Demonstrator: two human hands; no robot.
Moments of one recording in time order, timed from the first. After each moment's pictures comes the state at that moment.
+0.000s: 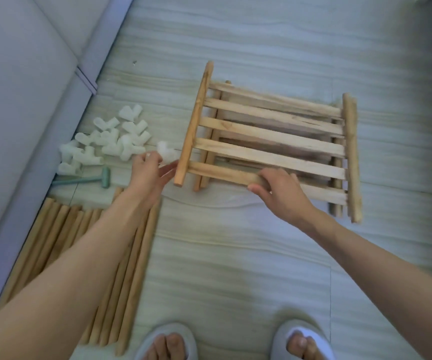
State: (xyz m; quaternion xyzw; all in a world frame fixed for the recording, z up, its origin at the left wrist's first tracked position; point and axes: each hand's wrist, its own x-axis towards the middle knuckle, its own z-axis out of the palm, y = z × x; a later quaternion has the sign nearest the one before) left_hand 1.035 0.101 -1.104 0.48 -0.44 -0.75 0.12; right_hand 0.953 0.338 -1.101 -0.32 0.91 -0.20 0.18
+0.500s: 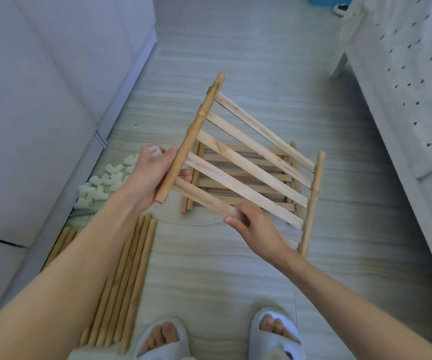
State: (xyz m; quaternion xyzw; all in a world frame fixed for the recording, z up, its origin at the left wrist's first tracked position) left_hand 1.062 0.167 -0.927 0.29 -0.59 -0.75 0.08; right_hand 1.038 0.381 -1.009 -0.29 0.86 -0.40 0.14
